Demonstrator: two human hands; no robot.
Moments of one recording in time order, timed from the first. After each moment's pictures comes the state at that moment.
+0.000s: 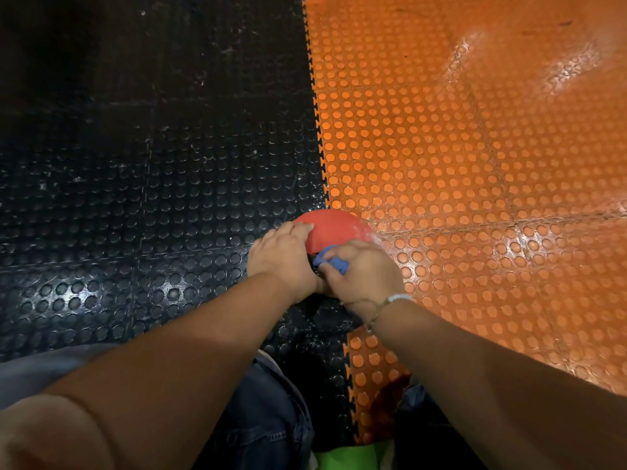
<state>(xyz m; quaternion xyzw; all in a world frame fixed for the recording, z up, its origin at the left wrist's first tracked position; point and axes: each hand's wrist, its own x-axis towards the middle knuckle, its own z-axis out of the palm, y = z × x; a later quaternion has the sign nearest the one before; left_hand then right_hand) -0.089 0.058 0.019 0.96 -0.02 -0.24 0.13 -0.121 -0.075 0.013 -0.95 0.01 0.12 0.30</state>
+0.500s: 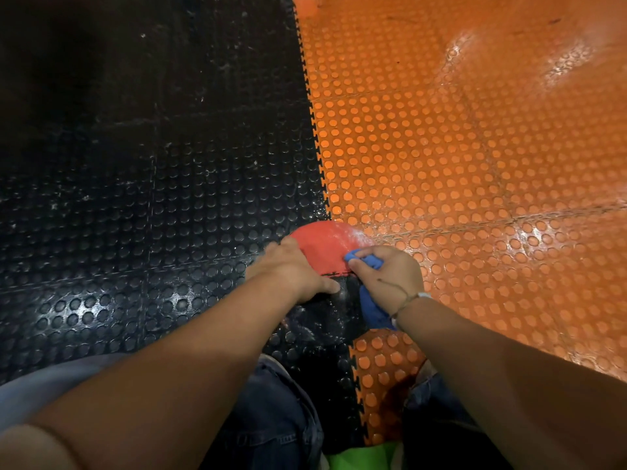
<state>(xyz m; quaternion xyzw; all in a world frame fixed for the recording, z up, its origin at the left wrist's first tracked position) -0.084 0.052 0.044 0.93 0.09 -0.35 0.12 -0.120 -0.101 0.012 -0.85 0.18 0.13 0.48</state>
